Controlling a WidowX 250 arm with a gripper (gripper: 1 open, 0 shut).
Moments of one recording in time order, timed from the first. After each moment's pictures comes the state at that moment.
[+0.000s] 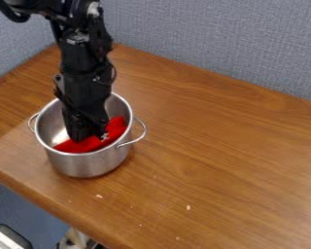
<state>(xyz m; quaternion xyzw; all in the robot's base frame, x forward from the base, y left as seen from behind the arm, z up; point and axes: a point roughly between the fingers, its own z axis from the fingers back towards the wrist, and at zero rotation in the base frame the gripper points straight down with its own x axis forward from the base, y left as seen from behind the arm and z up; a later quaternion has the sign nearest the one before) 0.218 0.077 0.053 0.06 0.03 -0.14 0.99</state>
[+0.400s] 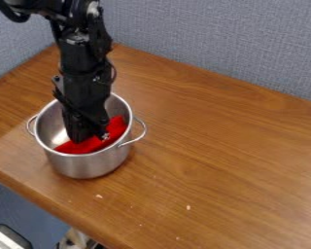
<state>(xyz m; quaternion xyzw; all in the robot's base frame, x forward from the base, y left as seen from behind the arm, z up) 0.216 0.077 0.054 0.05 0.03 -0.13 0.99</state>
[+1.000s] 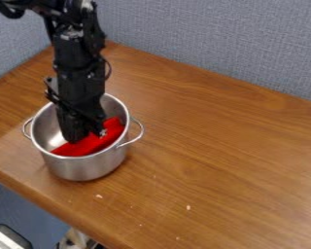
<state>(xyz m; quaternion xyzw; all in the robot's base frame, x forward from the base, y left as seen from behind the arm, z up) 0.216 0.080 0.065 0.05 0.03 -0.09 0.99</state>
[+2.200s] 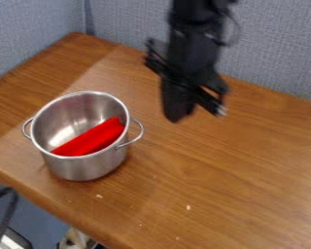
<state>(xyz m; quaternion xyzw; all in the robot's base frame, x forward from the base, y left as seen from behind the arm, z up) 0.237 -0.058 0.122 0.04 0.01 -0.18 0.98</state>
